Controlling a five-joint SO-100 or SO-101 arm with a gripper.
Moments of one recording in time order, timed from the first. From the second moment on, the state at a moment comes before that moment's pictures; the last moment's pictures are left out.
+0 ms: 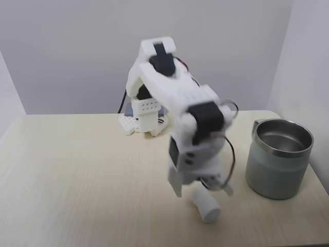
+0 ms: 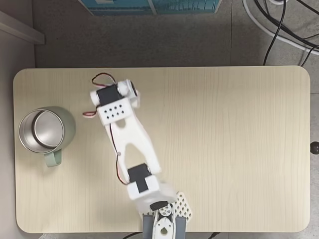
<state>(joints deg) -26.5 128.5 122.9 96.2 -66.4</state>
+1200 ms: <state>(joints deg) -30.6 127.1 121.5 89.4 -54.2</state>
